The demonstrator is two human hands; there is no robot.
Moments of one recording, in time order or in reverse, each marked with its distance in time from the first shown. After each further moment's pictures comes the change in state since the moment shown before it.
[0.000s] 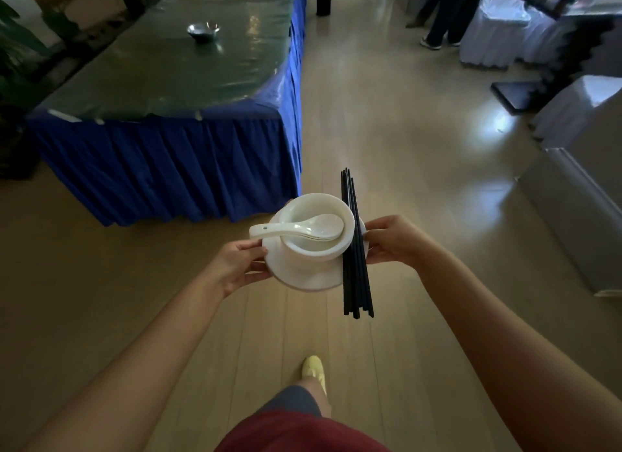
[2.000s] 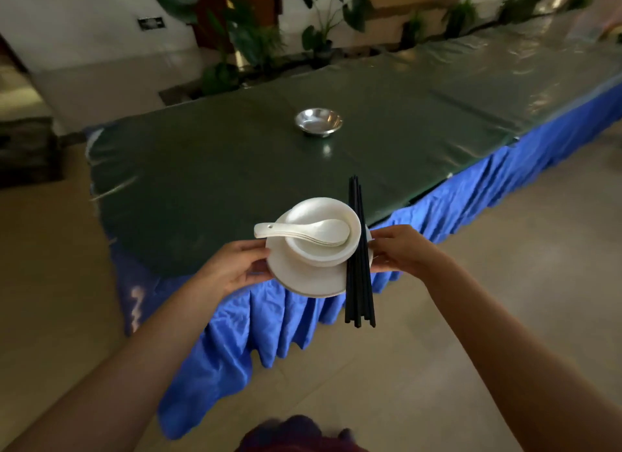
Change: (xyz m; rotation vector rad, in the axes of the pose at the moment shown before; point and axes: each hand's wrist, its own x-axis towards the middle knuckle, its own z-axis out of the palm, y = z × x) left_hand 0.803 0.555 0.145 -0.589 0.707 0.140; right_hand 1.002 -0.569 -0.246 -0.383 -0.781 -0.208
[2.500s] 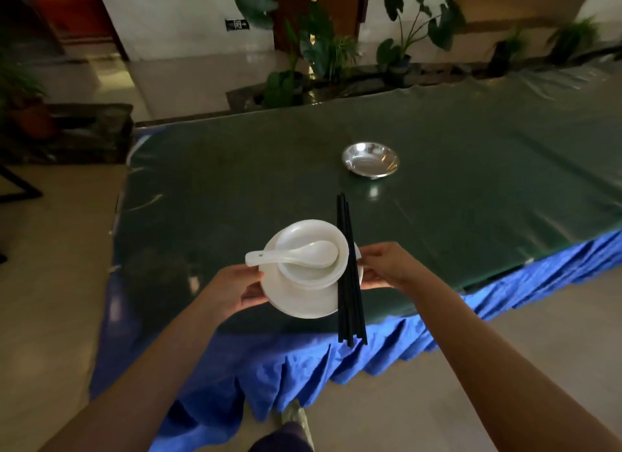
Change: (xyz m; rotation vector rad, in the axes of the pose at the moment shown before) left_hand 0.143 0.048 -0.023 -0.192 0.335 -0.051; right_hand 0.222 -0.079 0.007 -0.071 -0.320 0.035
